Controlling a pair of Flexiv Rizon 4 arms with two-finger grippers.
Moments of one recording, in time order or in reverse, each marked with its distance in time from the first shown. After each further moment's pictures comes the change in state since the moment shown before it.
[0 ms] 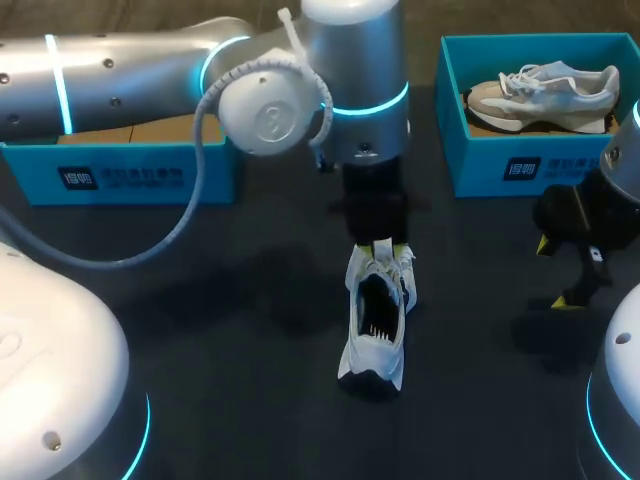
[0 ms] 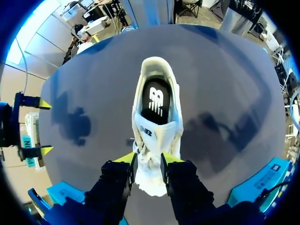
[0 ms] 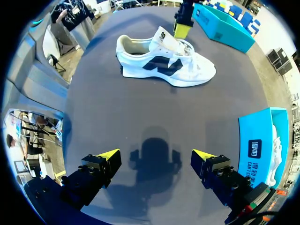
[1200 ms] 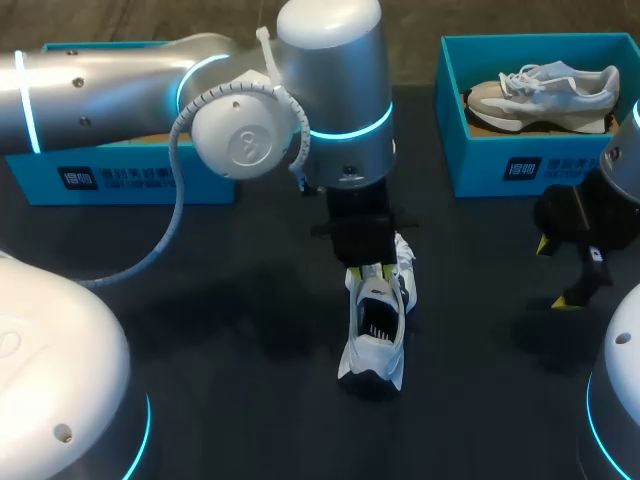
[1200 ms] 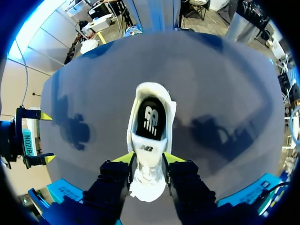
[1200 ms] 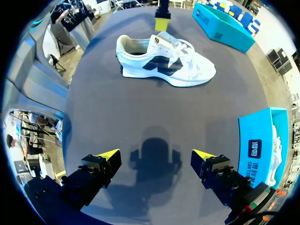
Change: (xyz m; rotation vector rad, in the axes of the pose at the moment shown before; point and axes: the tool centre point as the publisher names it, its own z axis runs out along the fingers) left arm 0.014 -0.047 -0.016 -0.032 -0.009 -0.076; right arm 0.000 0.000 0.000 0.000 0.000 0.000
